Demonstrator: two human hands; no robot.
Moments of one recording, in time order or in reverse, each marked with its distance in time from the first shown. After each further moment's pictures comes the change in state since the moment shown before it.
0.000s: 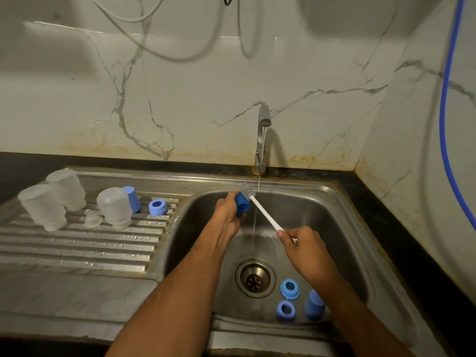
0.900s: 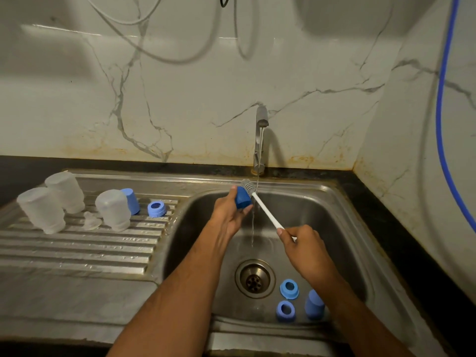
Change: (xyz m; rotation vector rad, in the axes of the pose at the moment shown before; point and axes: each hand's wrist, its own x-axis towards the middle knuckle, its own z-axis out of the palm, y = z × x) left_hand -0.009 0.003 -0.003 -0.202 -0.097 -0.014; right_hand -0.002 -0.006 0.002 0.026 0.009 0.020
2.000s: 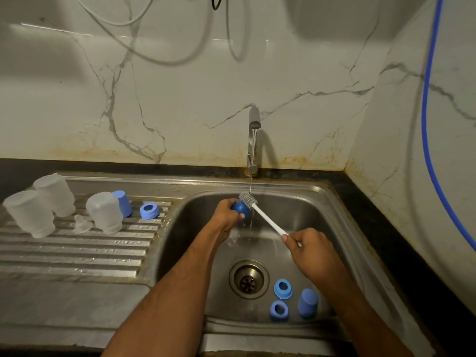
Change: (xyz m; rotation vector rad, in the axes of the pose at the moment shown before) left_hand 0.014 -0.007 -0.012 0.913 -0.074 0.148; right_hand 0.000 0.020 -0.018 -0.194 0.036 -0.006
